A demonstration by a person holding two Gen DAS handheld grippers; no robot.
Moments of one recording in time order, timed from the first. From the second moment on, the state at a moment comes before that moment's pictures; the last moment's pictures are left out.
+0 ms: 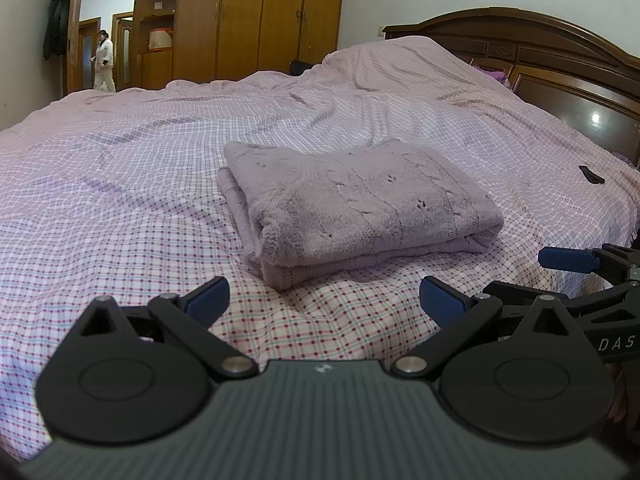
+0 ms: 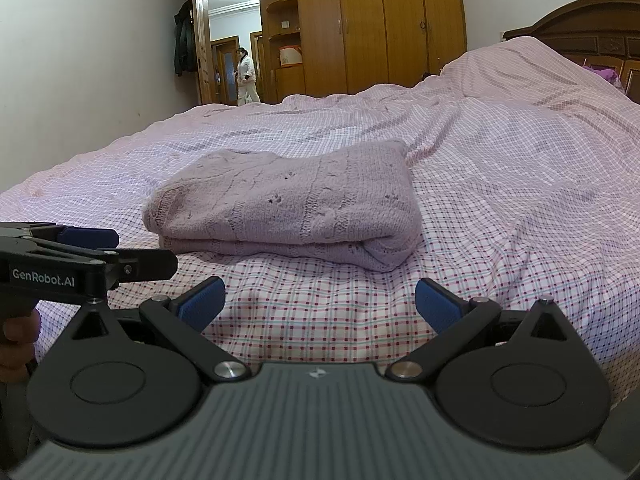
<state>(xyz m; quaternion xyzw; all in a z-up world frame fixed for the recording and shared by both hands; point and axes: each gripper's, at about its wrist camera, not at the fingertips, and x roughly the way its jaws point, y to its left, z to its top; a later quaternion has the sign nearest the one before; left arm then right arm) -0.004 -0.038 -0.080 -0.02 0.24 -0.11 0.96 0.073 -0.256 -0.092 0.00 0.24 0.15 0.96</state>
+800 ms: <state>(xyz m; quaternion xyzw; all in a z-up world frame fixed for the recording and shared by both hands) -0.004 -0.038 -0.081 -0.02 0.25 -0.12 0.96 0.073 -0.256 -0.091 0.00 0.24 0.15 0.96</state>
